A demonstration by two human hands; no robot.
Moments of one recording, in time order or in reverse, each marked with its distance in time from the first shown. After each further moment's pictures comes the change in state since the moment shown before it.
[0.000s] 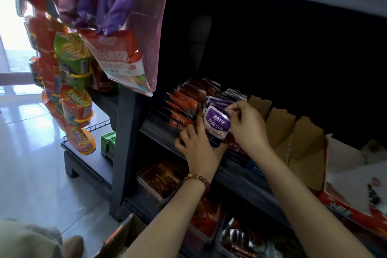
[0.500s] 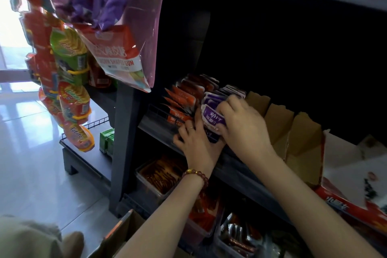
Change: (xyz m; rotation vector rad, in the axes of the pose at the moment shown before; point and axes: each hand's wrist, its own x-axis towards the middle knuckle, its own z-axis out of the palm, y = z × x) left_hand 0.000 0.002 -0.001 0.002 -0.015 -0.013; right_hand -0.017 -0.011 -0.007 -0.638 0.075 -0.531
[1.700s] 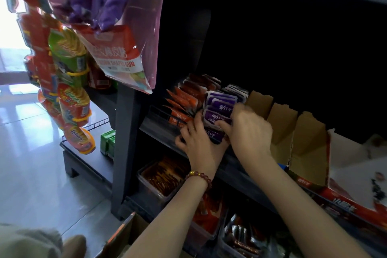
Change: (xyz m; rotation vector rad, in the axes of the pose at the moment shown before) left_hand 0.001 -0.003 0.003 -0.082 0.043 -0.002; right_hand 0.002 -0.011 0.002 -0.053 -0.166 0.348
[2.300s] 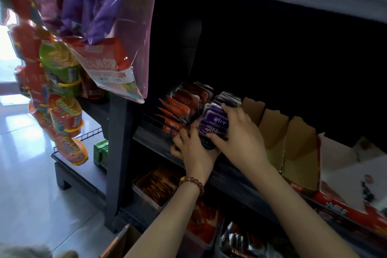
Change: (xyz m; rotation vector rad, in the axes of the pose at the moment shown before) left_hand 0.006 0.011 -0.009 -0.078 -0.165 -0.114; right_hand -0.001 0.020 0.022 0.279 0.042 -0.107
